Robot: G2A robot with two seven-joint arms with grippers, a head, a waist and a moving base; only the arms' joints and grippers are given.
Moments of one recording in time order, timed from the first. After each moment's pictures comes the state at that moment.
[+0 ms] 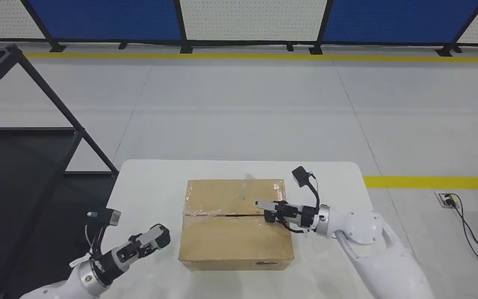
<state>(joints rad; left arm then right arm) 1.40 -1.13 -1.79 -1.82 -0.28 -0.22 -1.03 -0.75 -1.17 1.11 -1.37 0.15 -0.12 0.92</state>
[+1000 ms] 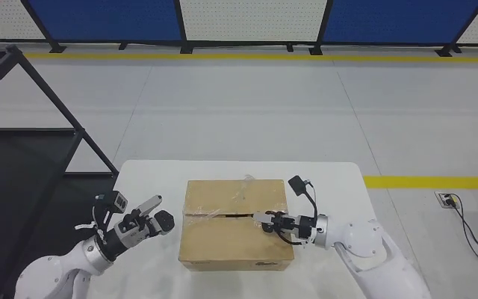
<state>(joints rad) 1.22 -1.12 -1.71 -1.78 -0.41 0.15 -0.92 -0.83 -1.16 1.12 -1.49 0.10 -0.10 0.91</state>
